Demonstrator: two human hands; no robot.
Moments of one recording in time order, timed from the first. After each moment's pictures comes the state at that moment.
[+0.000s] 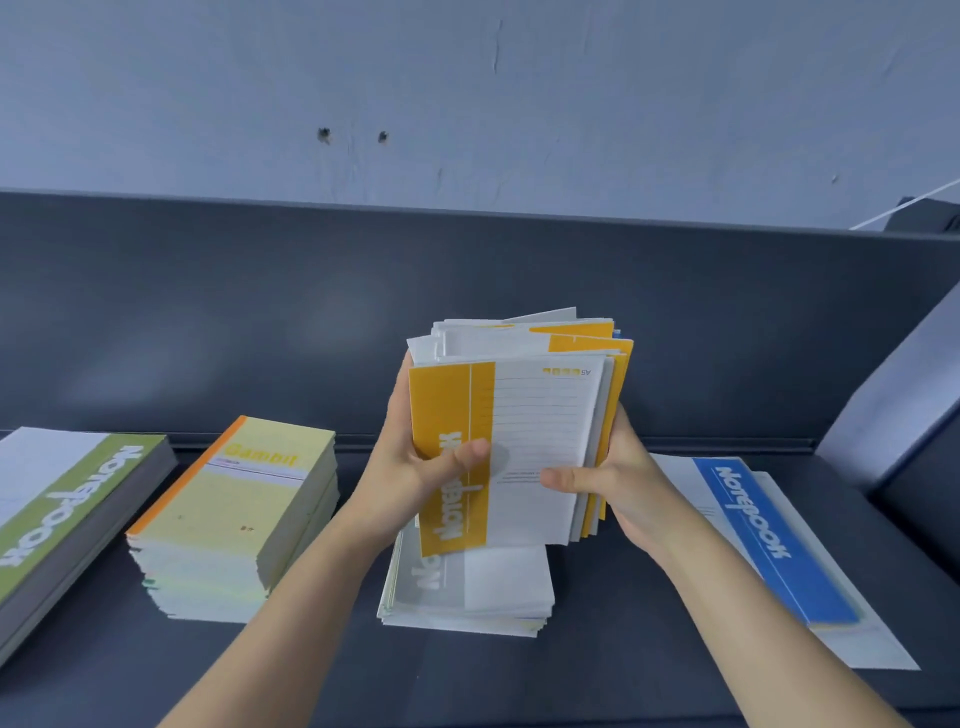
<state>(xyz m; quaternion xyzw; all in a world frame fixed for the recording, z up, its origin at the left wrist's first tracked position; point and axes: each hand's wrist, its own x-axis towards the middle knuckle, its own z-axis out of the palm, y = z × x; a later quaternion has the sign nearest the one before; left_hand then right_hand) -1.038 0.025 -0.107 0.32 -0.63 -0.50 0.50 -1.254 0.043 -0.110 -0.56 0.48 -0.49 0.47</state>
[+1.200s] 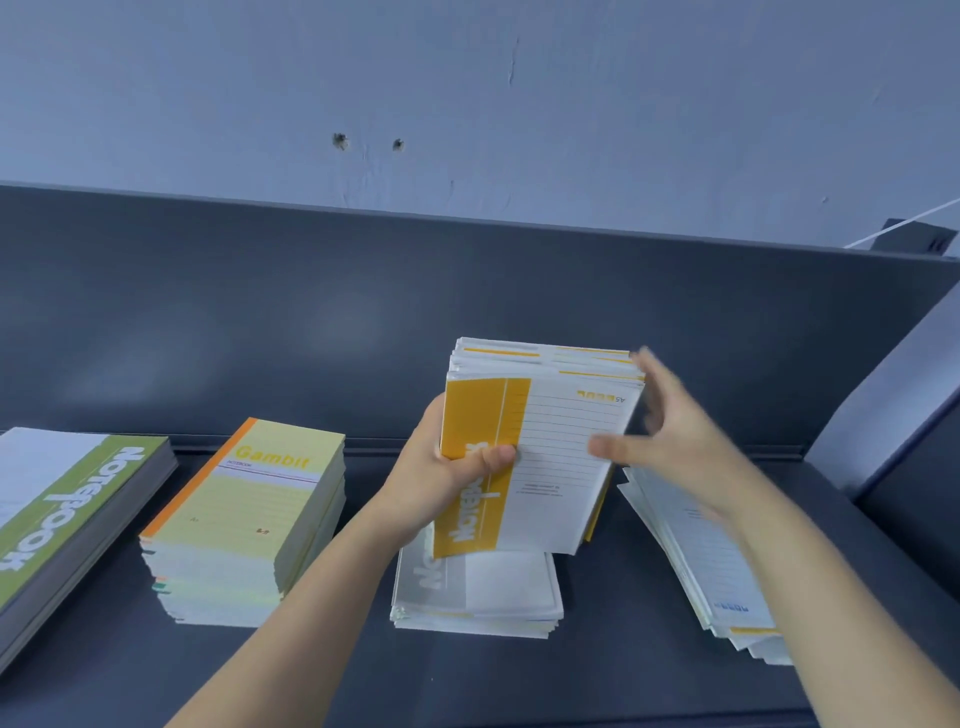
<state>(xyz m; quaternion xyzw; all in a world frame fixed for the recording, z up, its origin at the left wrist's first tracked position) -1.038 0.008 -0.120 0.36 -0.65 -0.51 0.43 -1.257 0.066 -0.051 -0.61 0.57 -0.42 0.35</state>
